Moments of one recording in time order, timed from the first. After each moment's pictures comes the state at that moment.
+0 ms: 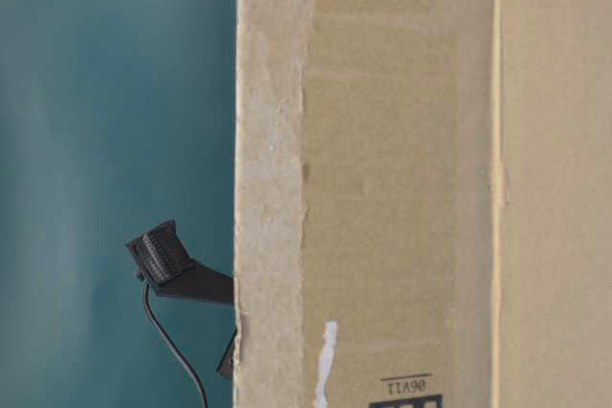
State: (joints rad) left arm 0.23 0.17 0.62 -0.03 -0.41 0.15; right arm 0.40 -0.55 0.98 0.01 -0.28 0.05
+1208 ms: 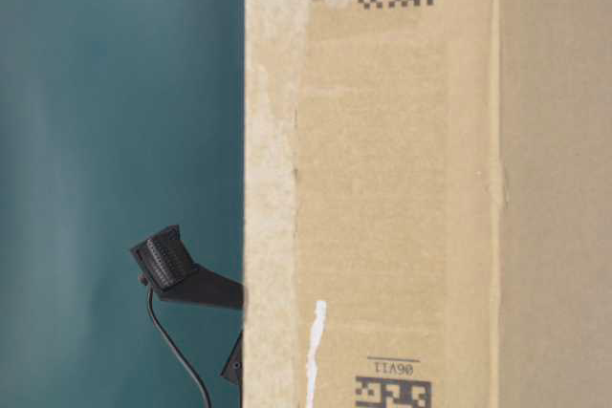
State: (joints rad) left arm 0.22 0.17 0.63 -0.03 -0.41 0.14; right arm 0.16 -0.48 1.01 0.01 -0.20 0.06
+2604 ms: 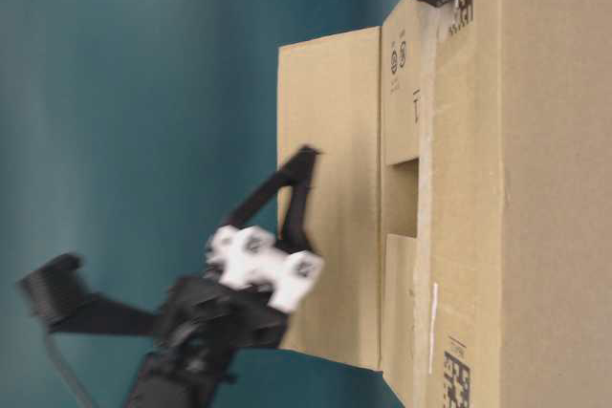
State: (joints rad) left arm 0.21 -0.02 0.63 -0.03 -0.32 0.20; right arm 0.07 -0.28 1.00 0.08 -0.17 0.06
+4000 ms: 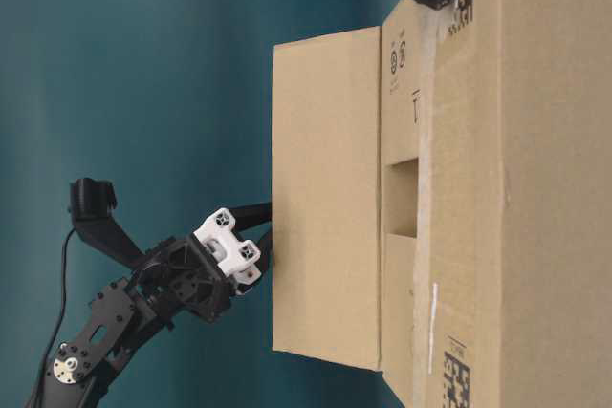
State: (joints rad) left arm 0.49 0.09 0.23 -0.03 0.46 0.22; right arm 0.07 -0.28 1.00 0.08 -0.18 0.05
